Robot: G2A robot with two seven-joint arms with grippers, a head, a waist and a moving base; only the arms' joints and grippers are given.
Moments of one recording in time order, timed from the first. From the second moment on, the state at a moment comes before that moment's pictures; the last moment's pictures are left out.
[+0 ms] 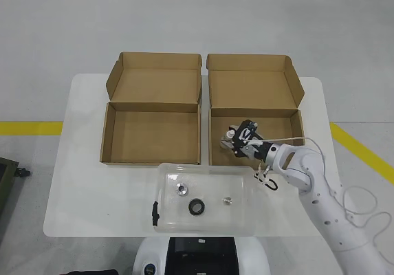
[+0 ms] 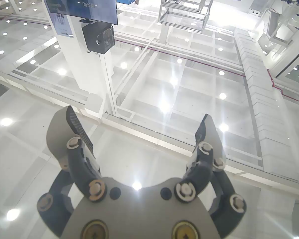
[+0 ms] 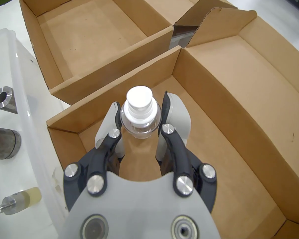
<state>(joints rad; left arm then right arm) -0.37 -0.34 -0.25 -1.16 3.07 0.41 0.06 -1.06 -1.15 1.16 -1.54 -1.21 -0.64 0.35</state>
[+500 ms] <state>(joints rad) -0.37 -0.34 -0.25 -1.16 3.07 0.41 0.06 -1.08 -1.14 1.21 -1.69 -1.17 -0.68 0.38</state>
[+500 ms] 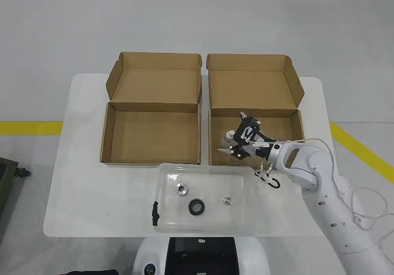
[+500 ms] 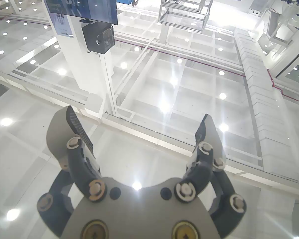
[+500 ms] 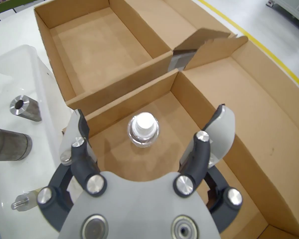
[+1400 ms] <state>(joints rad) -0.37 -0.34 -0.25 -1.16 3.07 0.41 0.06 -1.36 -1.07 1.26 -2.15 -1.09 -0.91 0.69</state>
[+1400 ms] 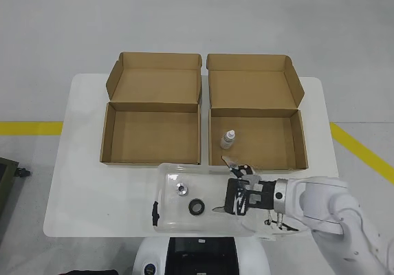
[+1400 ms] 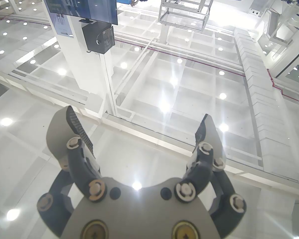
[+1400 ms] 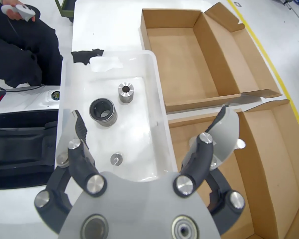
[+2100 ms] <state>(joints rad) -0.37 -0.34 -0.25 -1.16 3.07 0.41 0.06 -1.39 -1.04 1.19 -2.10 -1.23 -0.92 0.84</state>
